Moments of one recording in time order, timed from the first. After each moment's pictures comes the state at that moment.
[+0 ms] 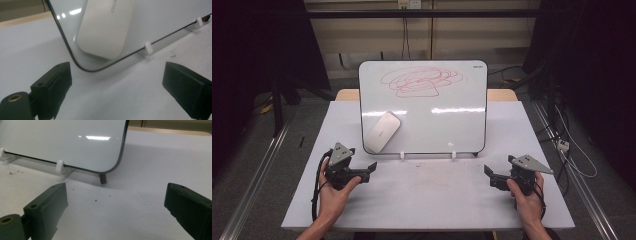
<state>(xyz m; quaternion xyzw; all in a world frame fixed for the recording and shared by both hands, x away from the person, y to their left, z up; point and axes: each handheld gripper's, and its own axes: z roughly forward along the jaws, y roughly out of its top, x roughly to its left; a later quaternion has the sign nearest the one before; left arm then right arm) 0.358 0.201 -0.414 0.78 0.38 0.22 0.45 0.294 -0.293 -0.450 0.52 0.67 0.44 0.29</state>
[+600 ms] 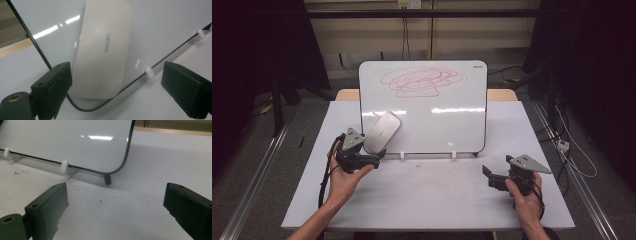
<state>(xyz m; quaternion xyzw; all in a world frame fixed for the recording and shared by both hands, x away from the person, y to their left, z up) 0.386 0.173 -0.397 0.80 0.34 0.24 0.43 0.293 -0.288 -0.448 0.52 0.68 0.44 0.28</state>
